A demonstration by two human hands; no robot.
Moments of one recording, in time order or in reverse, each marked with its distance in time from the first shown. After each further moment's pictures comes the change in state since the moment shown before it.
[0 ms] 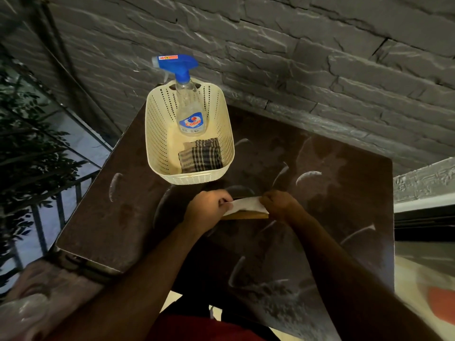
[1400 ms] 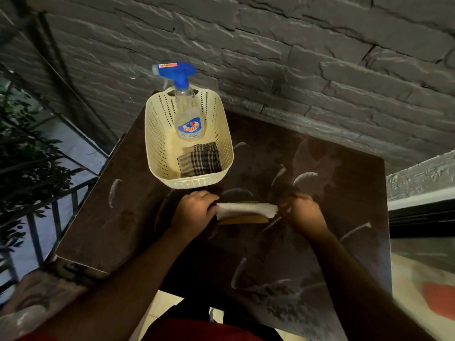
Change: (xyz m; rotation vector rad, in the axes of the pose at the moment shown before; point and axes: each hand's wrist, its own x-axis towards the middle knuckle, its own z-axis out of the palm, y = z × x) left_hand -0.004 -0.045 0.003 0.237 0.269 0.280; right_hand -0.033 0.044 0.001 -0.127 0.330 -0.035
